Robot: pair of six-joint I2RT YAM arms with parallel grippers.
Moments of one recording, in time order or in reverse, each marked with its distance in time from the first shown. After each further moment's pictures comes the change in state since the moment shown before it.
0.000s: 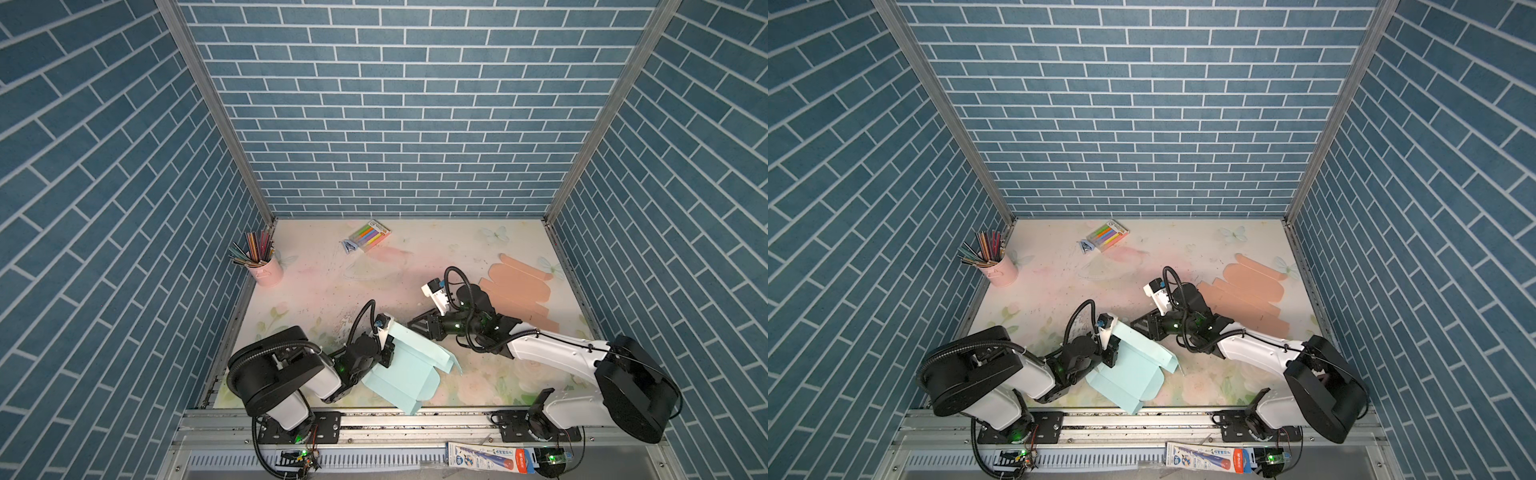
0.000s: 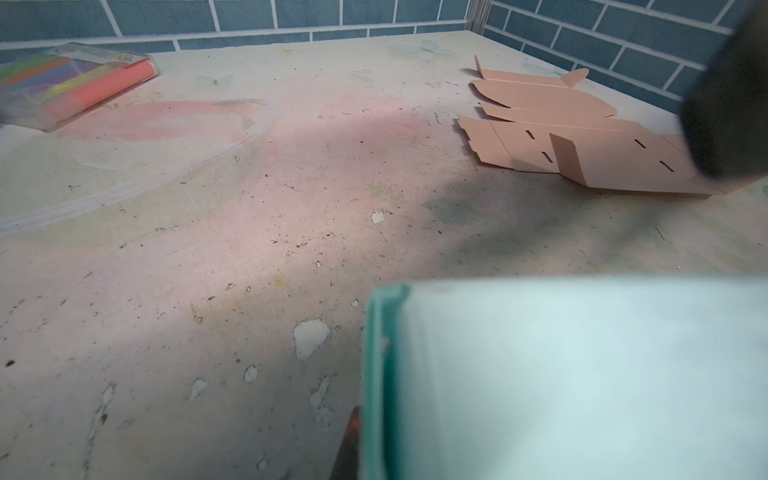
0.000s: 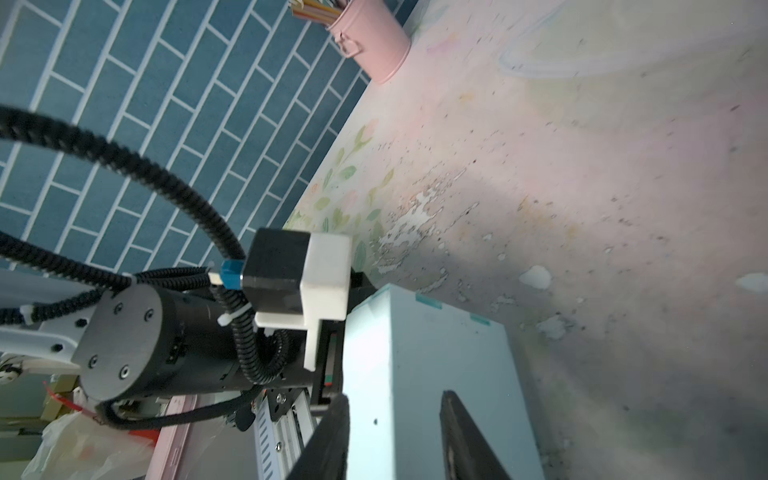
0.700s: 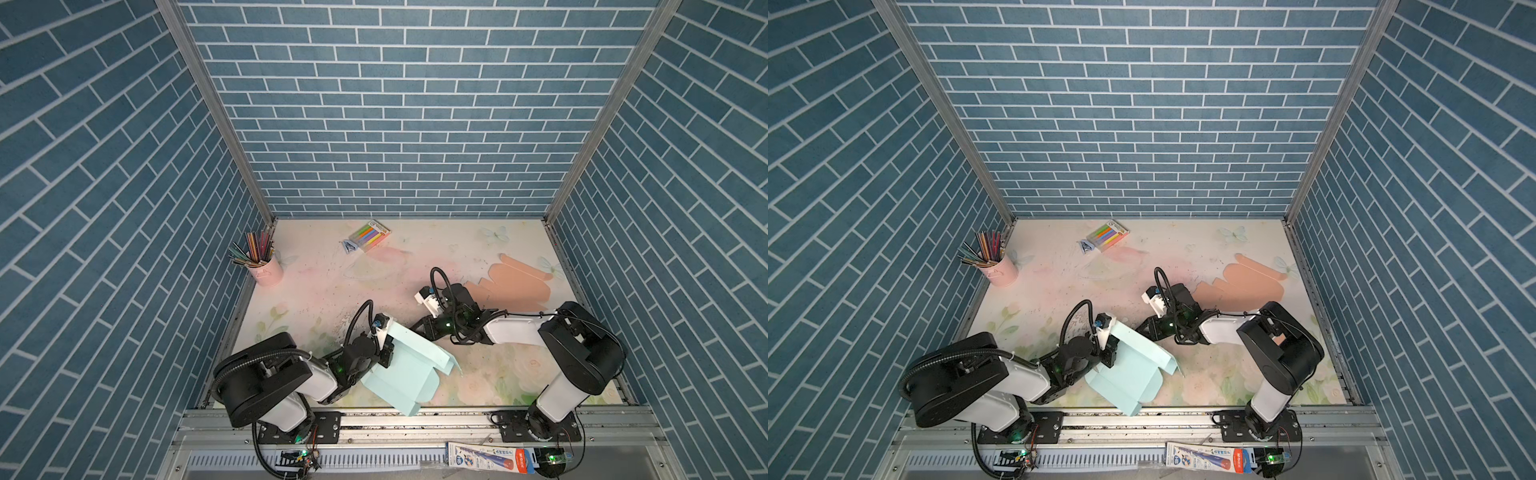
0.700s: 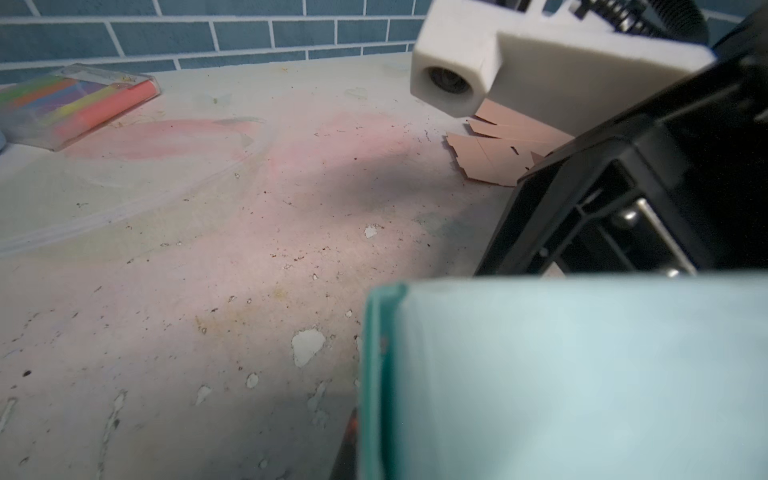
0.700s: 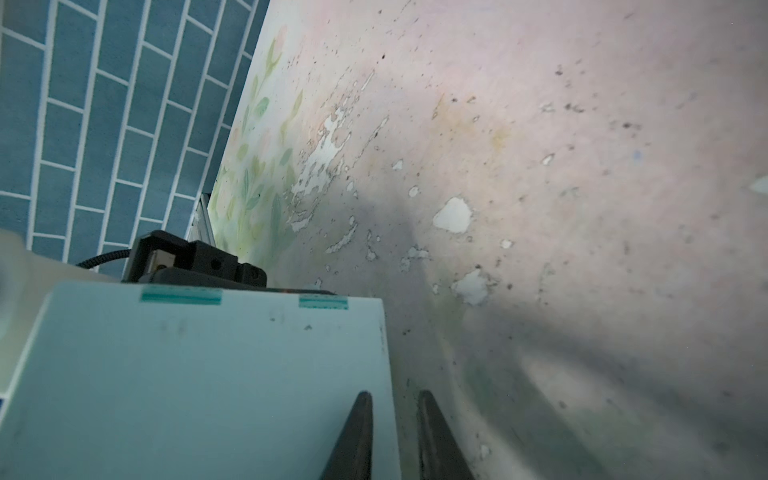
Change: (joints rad) left arm -0.006 -0.079 -0.007 -0.061 0.010 0.007; right arm -0.010 0.333 0.055 0.019 -0.085 -0.066
